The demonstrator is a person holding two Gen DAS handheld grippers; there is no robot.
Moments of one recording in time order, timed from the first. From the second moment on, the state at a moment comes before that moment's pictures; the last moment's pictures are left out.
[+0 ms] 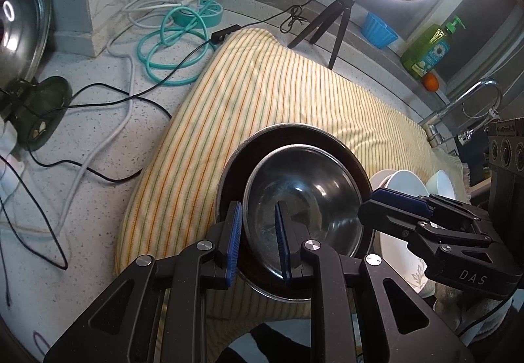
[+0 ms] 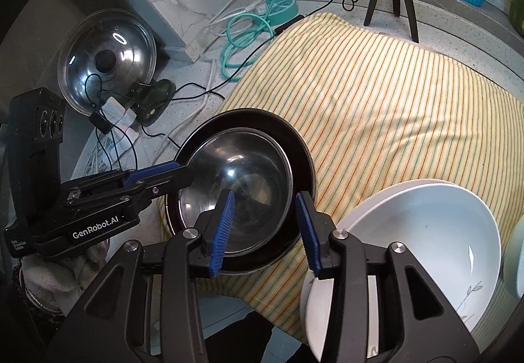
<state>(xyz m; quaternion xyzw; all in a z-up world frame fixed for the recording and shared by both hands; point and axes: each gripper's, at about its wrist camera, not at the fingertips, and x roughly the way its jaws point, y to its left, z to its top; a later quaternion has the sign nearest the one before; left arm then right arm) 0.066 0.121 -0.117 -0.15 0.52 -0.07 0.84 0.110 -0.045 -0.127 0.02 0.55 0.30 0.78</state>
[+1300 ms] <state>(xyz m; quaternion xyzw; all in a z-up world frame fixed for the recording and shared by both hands) 0.082 -0.060 -0.073 -0.08 0.47 -0.20 0.85 0.101 -0.301 -0.078 0.10 0.49 0.13 0.85</state>
